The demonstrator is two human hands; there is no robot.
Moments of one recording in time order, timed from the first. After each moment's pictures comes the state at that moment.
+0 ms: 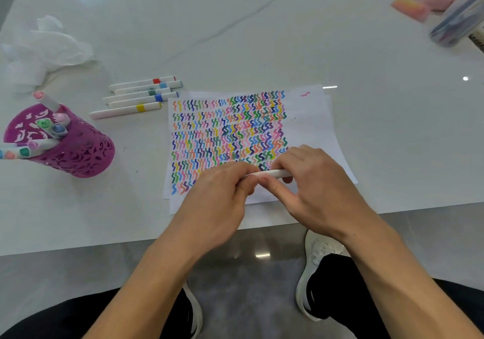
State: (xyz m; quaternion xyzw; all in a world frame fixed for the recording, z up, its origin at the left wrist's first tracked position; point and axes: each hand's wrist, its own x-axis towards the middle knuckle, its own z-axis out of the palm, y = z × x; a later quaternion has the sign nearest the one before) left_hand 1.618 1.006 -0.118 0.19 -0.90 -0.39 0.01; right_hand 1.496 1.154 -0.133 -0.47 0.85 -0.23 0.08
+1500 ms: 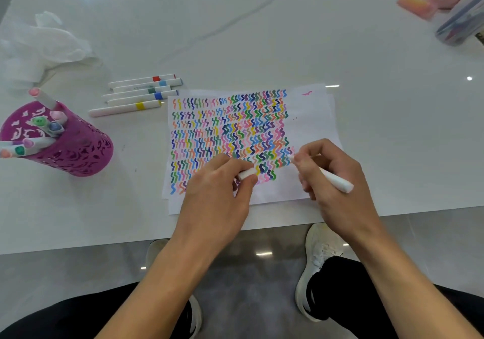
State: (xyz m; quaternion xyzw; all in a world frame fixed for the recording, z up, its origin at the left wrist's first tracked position) left_hand 1.615 1.016 -0.129 0.27 -0.90 -0.33 0.11; right_hand 1.500 1.167 -0.126 -0.20 0.78 -0.55 0.22
